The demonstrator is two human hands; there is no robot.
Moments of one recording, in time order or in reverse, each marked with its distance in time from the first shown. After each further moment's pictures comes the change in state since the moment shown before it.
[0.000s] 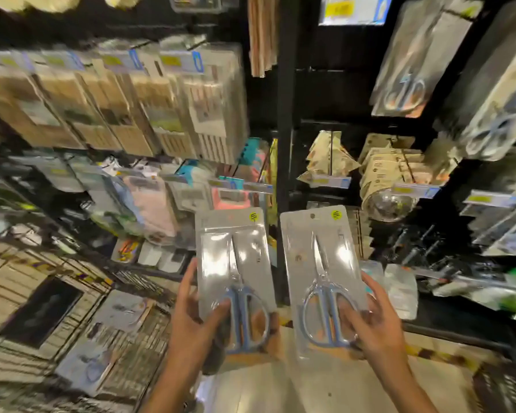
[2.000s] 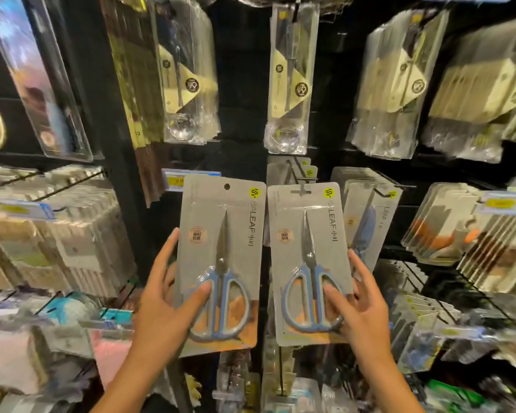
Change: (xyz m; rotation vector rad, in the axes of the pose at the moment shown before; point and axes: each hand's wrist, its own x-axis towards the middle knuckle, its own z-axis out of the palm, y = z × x) left_hand 0.136 0.194 0.260 -0.026 -0.187 0.558; right_hand 0.225 -0.168 -0.174 0.152 0.156 -0.469
